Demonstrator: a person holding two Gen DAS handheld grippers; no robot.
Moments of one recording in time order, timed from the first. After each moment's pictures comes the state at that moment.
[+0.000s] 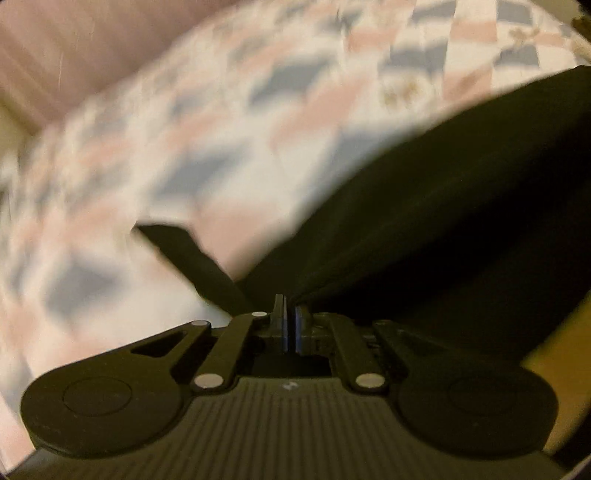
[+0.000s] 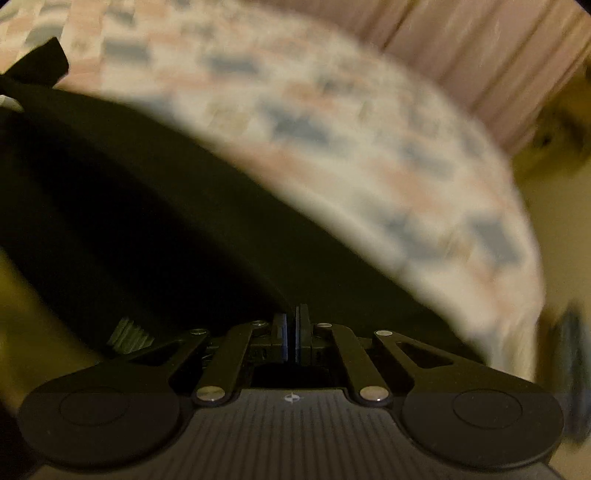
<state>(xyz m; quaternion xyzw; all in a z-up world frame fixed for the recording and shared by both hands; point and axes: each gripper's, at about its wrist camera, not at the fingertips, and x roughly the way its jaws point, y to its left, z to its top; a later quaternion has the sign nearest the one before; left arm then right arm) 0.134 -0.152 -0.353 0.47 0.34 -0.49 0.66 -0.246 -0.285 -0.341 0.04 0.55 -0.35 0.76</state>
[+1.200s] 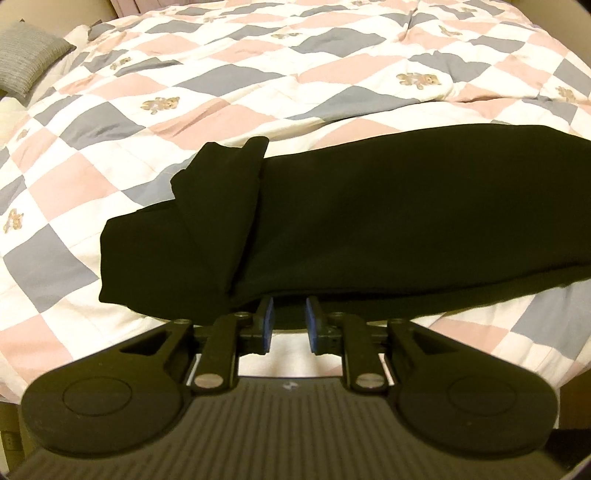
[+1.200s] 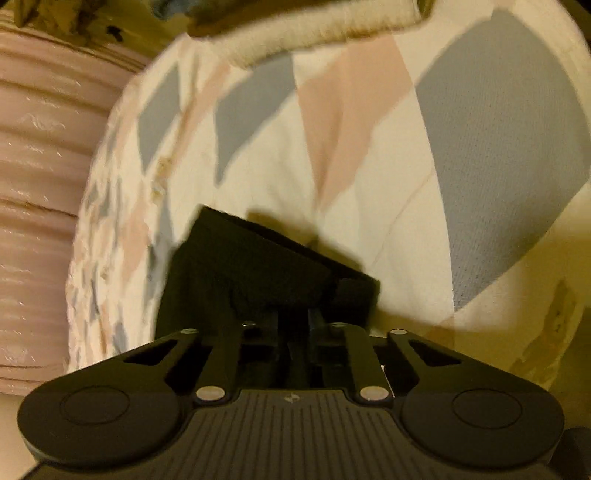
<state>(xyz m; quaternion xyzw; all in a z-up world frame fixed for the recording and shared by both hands) 0.056 -0.092 -0.333 0.34 0.41 -0.40 0.74 -0.518 -0.381 -0.391 0.65 0.04 -0.57 0.51</state>
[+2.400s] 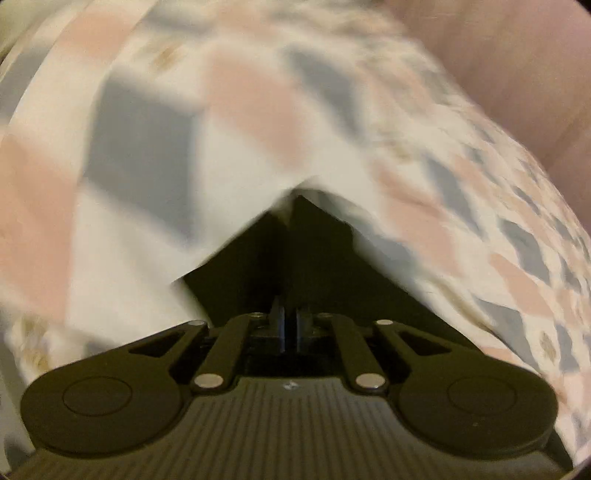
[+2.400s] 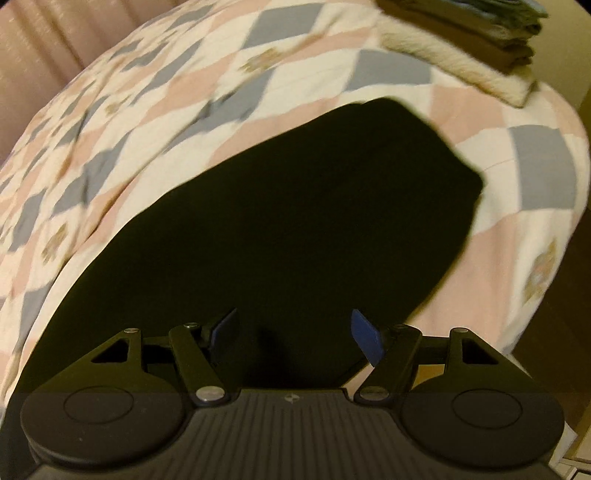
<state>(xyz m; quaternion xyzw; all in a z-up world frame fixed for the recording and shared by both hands) 0.257 0.003 -0.384 -0.05 0.53 -0.17 0.83 -0.302 -0.313 -0.346 0.47 0.30 -0.60 0.57</state>
